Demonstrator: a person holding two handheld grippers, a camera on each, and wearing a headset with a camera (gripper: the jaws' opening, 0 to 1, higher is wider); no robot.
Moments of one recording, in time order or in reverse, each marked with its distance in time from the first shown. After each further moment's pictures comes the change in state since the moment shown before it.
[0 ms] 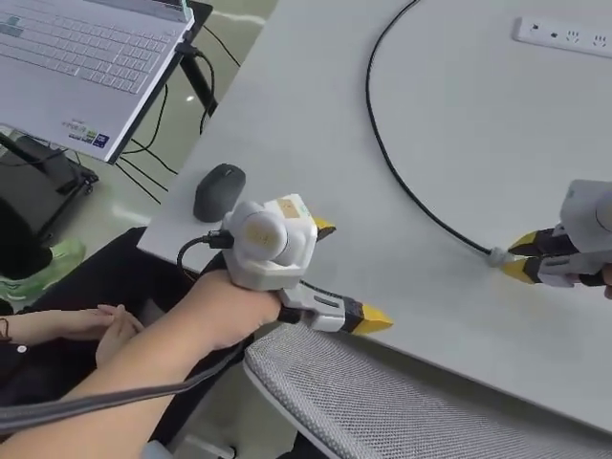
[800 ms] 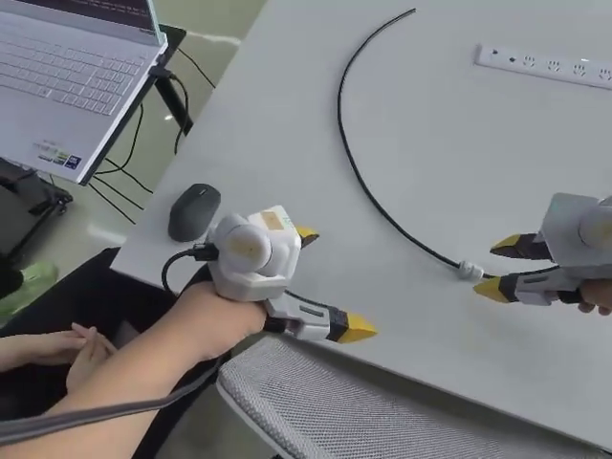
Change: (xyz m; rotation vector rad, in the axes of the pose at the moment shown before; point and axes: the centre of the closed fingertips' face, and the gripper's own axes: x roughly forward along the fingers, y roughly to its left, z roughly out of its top) left arm 0.010 -0.001 0.014 0.019 -0.024 0.004; right arm -0.019 0.003 0.008 0.013 -0.060 -0.043
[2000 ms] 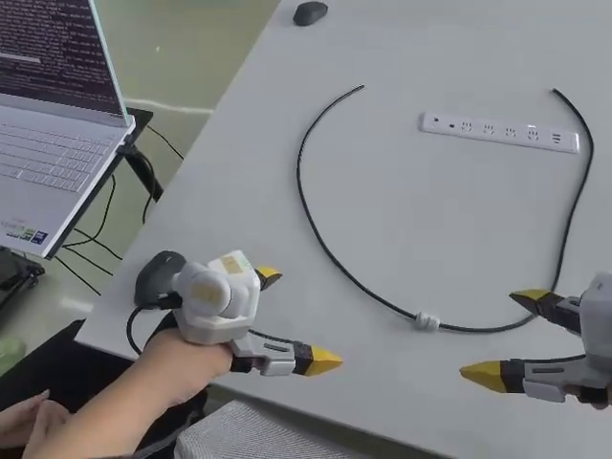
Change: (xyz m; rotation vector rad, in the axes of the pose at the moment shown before) left arm 0.006 0.021 0.025 0.049 -0.037 0.089; right arm -0.075 0.017 0.002 0.184 -0.270 -0.121
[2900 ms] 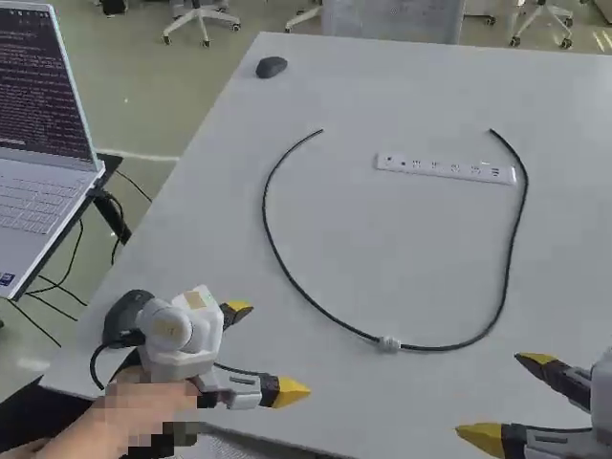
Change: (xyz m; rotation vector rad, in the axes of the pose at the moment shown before) left arm -0.005 -0.005 0.008 -0.010 -0.029 -0.027; right arm -0.032 0.008 -0.022 0.158 -0.086 -0.051
